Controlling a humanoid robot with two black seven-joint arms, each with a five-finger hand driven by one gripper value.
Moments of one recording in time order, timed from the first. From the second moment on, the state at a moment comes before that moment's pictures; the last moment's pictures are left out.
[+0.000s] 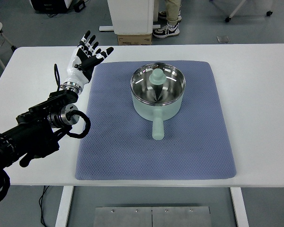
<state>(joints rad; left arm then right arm) -0.99 0.10 -0.18 -0.51 -0.32 -0.05 -0.61 0.00 0.00 0.47 0.13 -0.44 -0.04 0.03</state>
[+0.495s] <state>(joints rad) -1.02 0.10 -0.18 -0.51 -0.32 -0.07 -0.61 0.00 0.00 0.47 0.13 -0.44 -0.04 0.03</state>
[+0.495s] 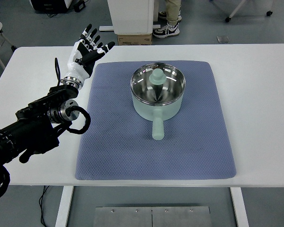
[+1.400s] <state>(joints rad) -1.23 0.32 -0.18 -0.79 0.01 -0.08 -0.61 0.00 0.00 0.47 0.13 -0.44 -0.04 0.03</state>
